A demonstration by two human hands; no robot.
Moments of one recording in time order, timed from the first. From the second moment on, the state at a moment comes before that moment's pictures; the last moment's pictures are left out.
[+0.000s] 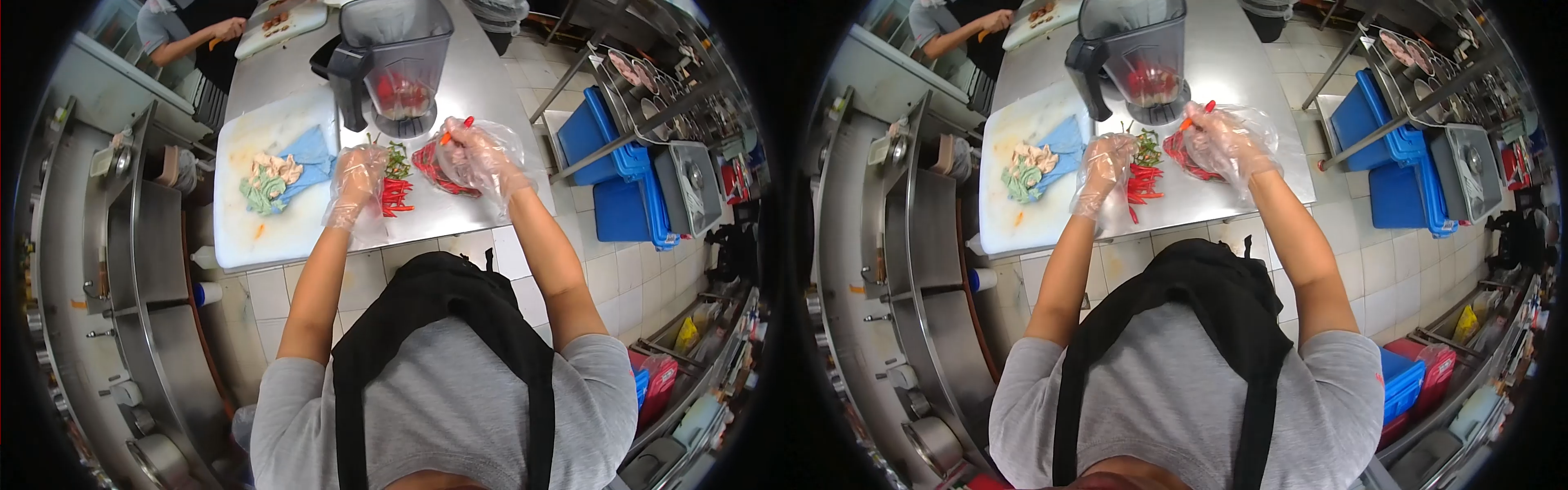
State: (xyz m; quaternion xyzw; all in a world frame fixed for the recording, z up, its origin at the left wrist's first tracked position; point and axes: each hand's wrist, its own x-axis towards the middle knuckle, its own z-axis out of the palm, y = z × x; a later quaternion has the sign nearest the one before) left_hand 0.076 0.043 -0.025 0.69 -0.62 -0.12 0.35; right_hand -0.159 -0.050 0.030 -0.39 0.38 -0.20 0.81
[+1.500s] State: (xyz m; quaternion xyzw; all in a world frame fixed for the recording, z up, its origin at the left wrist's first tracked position) left_hand 0.022 0.078 0.002 0.61 -0.71 0.13 0.33; right_hand -0.244 -0.086 0.018 -0.91 0.30 -0.15 0.23
